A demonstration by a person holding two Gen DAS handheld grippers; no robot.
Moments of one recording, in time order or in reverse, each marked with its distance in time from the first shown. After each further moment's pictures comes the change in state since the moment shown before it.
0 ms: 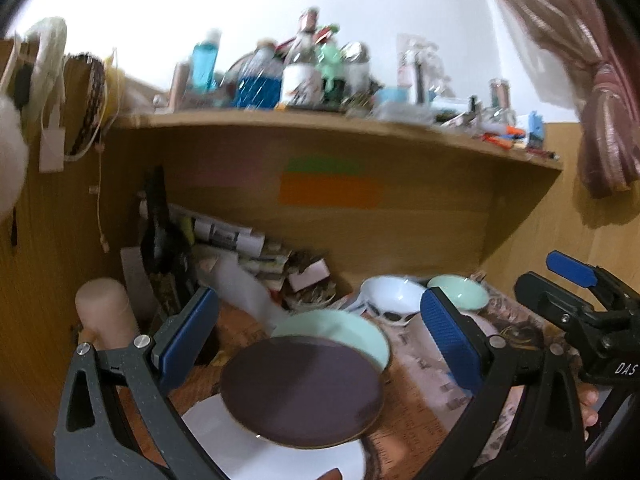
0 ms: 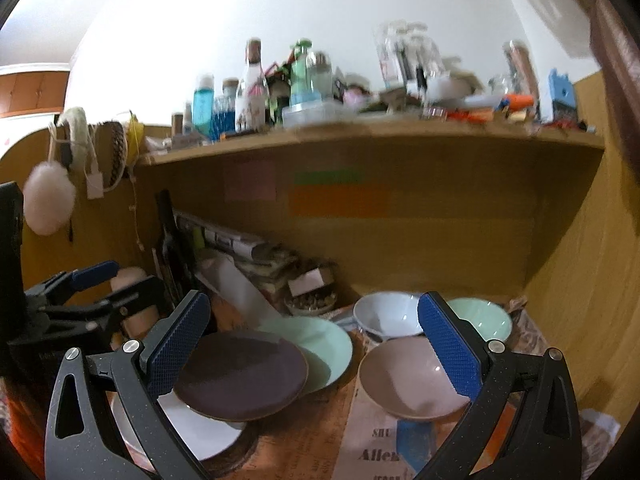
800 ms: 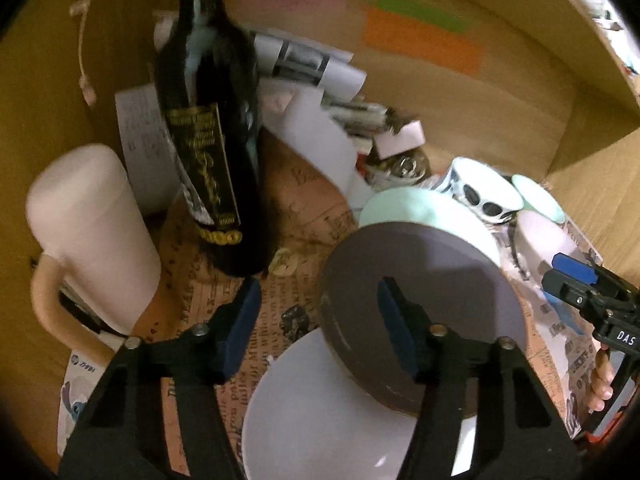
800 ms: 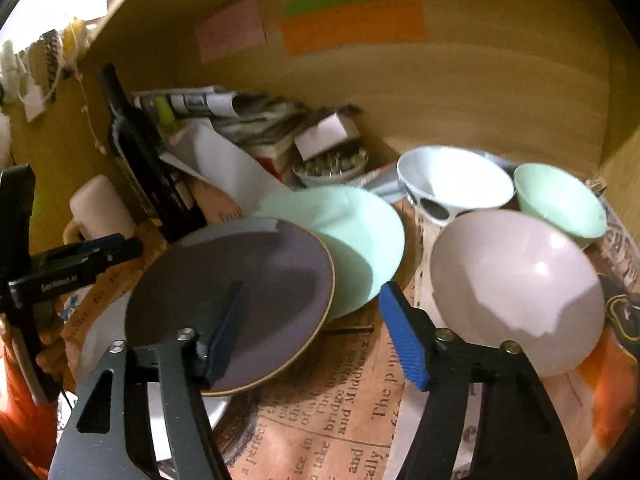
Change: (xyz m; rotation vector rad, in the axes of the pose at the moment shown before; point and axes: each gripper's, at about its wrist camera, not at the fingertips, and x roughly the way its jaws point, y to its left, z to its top) left arm 0.117 0.113 -0.063 -0.067 0.470 0.025; right arm 0.126 -0.002 -0.063 0.106 0.442 0.094
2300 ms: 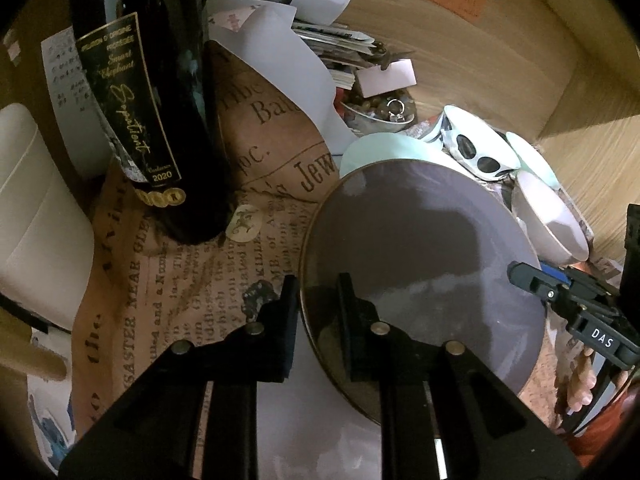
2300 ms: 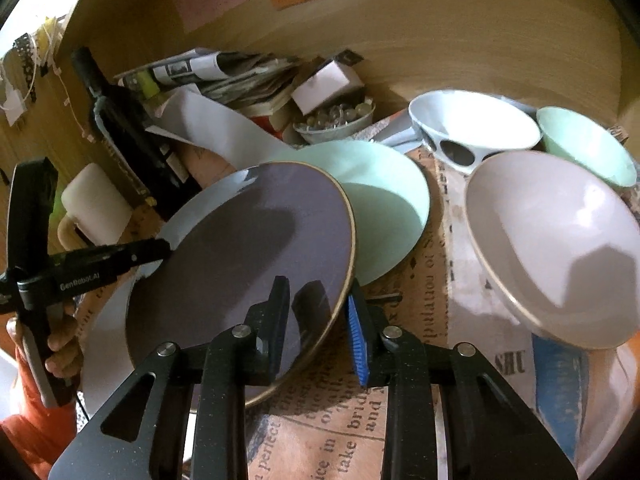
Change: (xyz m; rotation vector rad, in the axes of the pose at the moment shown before) left arm 0.046 -0.008 0.004 0.015 0.192 -0.109; right arm 0.019 0.003 -0.007 0.079 0.086 0.055
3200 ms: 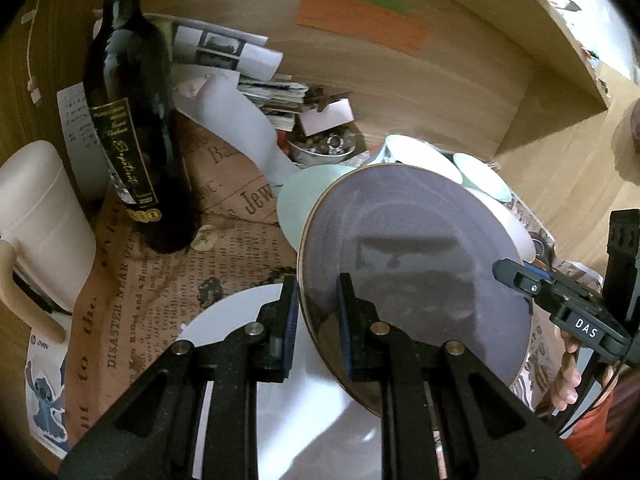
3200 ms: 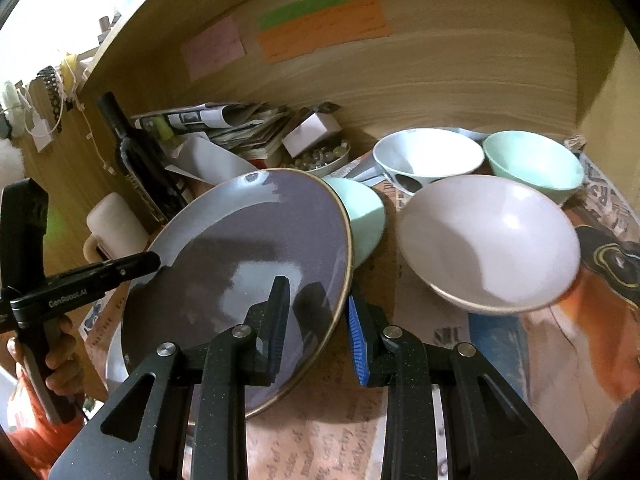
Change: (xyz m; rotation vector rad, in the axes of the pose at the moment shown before) left arm -0.059 -0.051 -0.020 0.031 -0.124 -0.057; right arm -0.067 -0.018 -0.019 0.038 -0.113 -0.011
